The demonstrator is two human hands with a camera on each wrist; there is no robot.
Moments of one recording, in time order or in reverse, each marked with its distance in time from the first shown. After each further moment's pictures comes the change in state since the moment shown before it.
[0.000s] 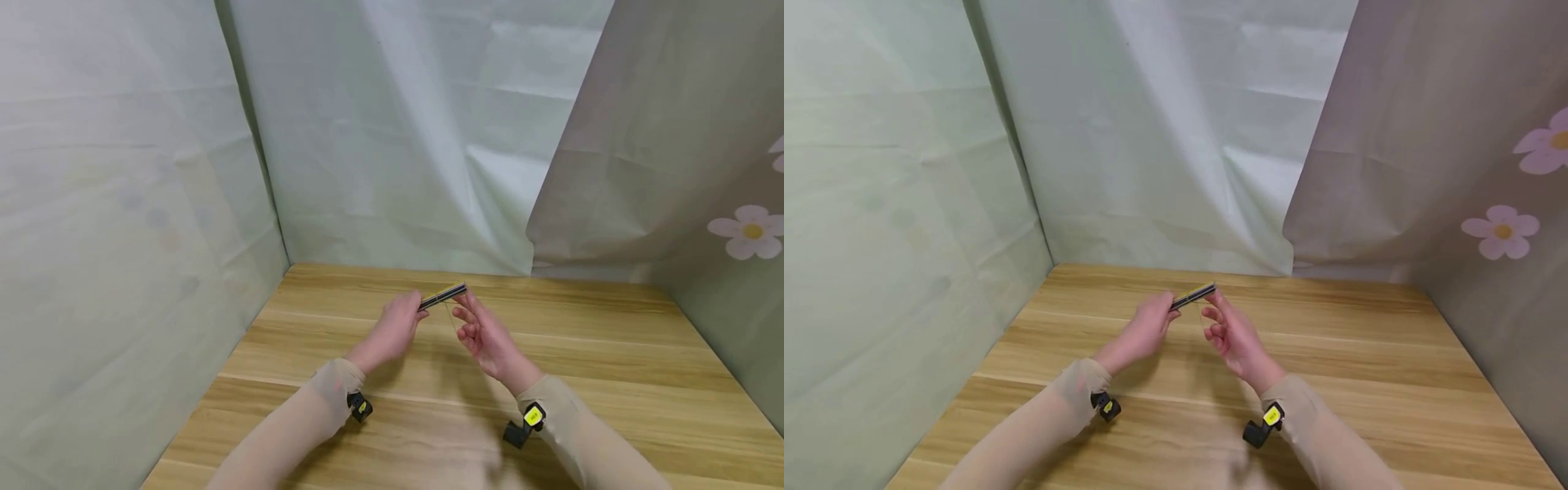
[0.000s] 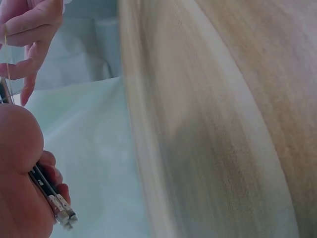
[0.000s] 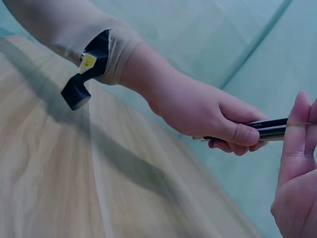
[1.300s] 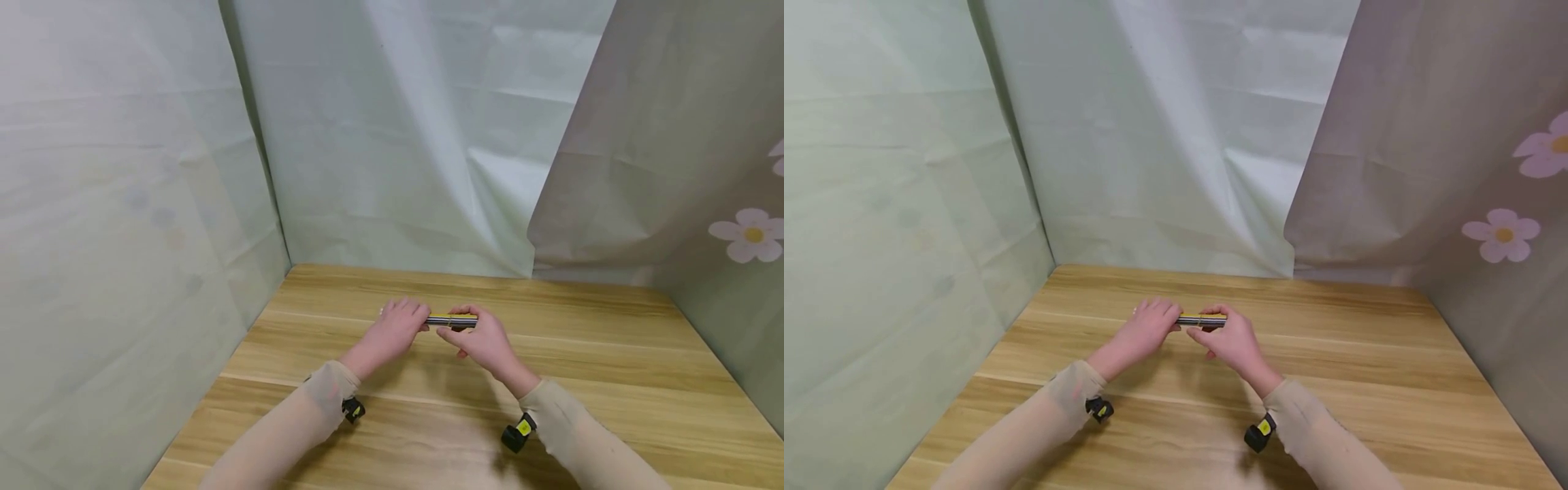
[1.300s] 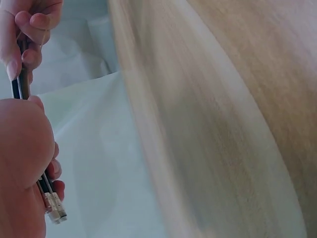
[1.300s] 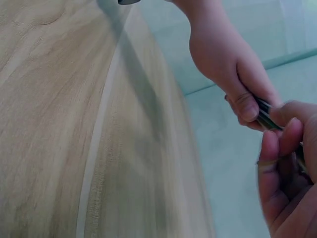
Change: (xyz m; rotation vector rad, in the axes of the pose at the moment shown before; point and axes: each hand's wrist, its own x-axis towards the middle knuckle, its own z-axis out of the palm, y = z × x) left_hand -0.009 -0.003 -0.002 0.341 -0.089 0.185; right_hand 0.001 0.007 -0.007 -0.838 0.071 -0.270
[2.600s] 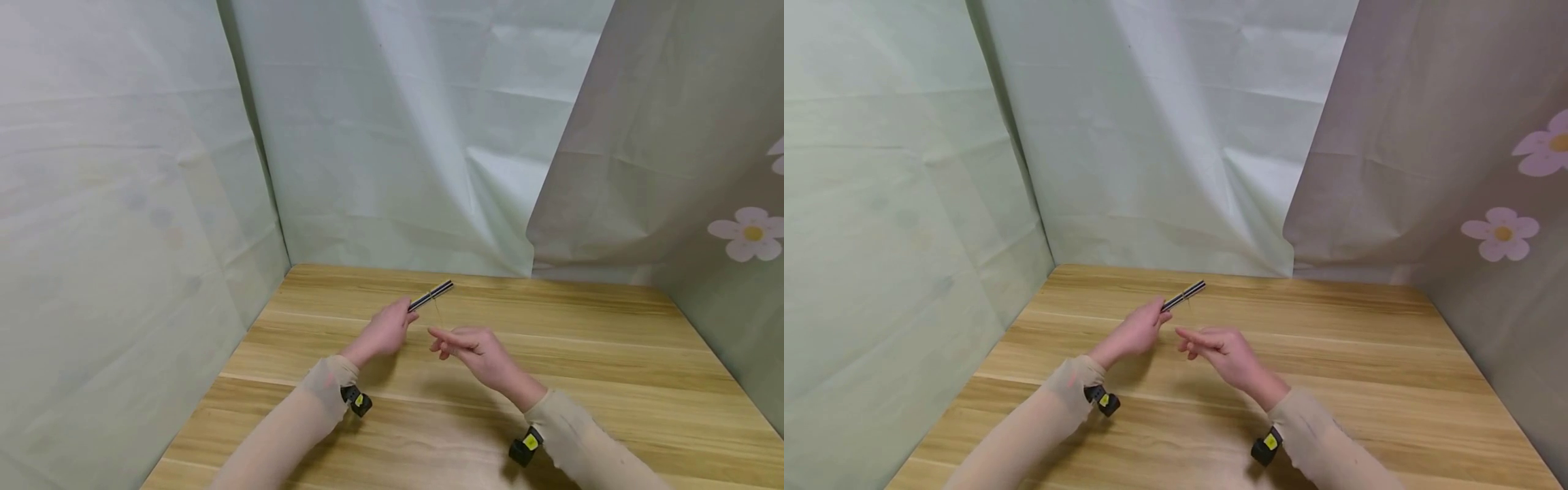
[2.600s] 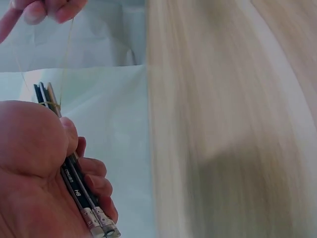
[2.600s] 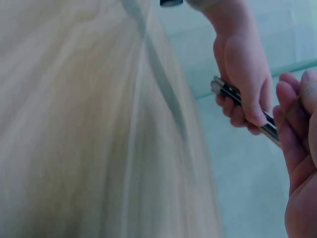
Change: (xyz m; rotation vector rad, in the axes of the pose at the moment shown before) left_hand 0.004 -0.010 -0.005 -0.530 -0.174 -0.393; right_hand -0.010 0.022 0.000 0.013 -0.339 -0.704
